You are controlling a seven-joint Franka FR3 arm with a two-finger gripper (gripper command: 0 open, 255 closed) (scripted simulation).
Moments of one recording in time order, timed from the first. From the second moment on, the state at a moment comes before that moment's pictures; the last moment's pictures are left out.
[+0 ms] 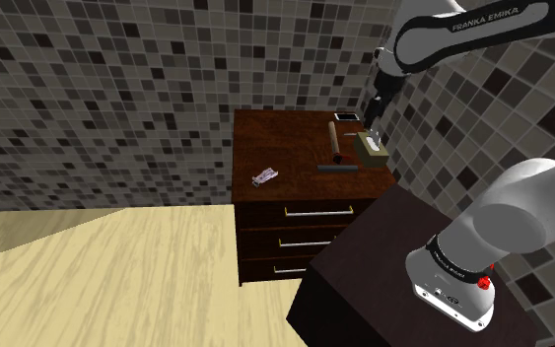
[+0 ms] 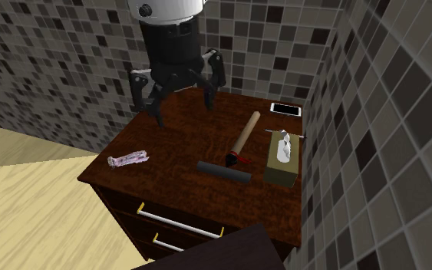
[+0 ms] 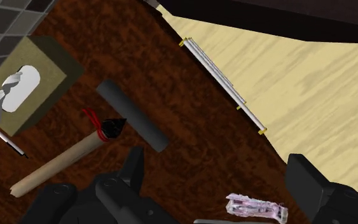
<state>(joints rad) -0.09 -0.46 -0.20 -2.58 -0.15 2.14 -0.33</state>
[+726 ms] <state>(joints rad) -0.16 -0.10 -0.29 -2.50 -0.29 2.44 -0.46</state>
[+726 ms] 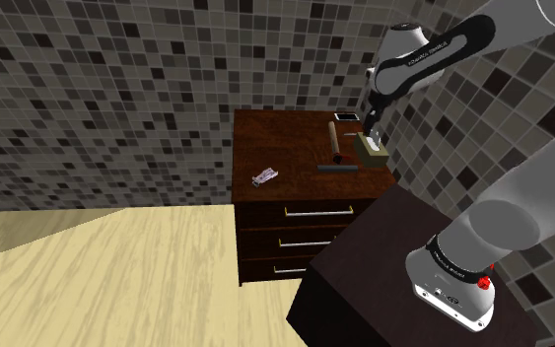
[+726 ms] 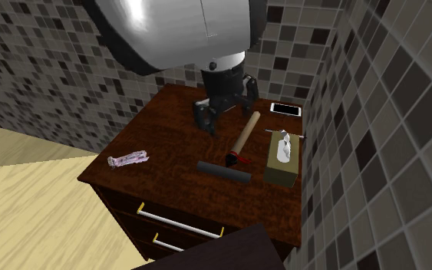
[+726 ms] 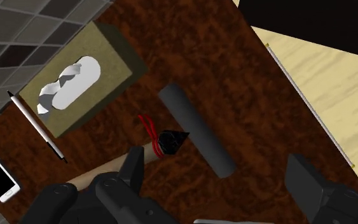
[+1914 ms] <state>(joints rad) -0.32 0.56 -0.36 -2.03 -0.35 2.75 -0.66</state>
